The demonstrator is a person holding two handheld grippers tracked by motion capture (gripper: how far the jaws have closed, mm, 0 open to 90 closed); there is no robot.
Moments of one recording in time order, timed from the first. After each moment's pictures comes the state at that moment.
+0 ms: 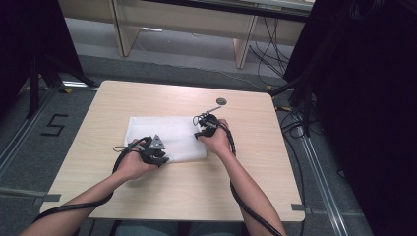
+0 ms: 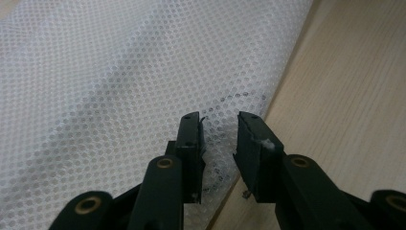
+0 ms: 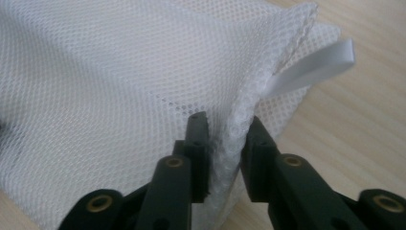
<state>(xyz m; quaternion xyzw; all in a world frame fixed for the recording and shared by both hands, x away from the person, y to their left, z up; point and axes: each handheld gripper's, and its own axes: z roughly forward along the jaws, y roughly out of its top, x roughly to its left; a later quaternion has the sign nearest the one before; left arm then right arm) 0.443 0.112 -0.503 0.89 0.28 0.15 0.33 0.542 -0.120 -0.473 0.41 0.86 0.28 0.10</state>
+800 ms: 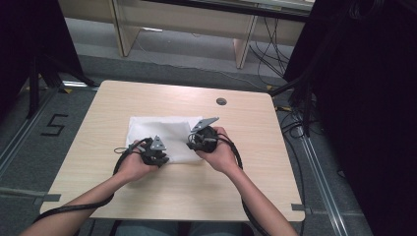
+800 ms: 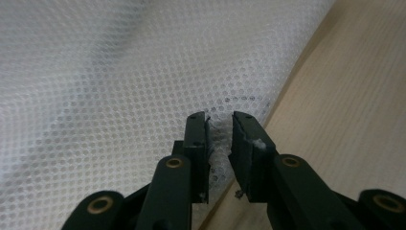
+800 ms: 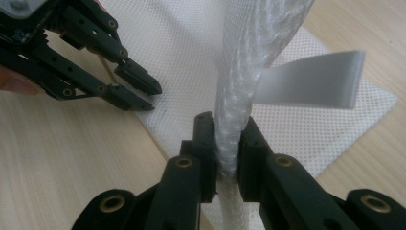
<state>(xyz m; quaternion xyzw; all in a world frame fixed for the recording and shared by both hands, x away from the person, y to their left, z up) 0.437 0.109 -0.504 0.88 0.29 0.15 0.33 0.464 -0.111 -0.434 0.26 0.90 0.34 0.12</state>
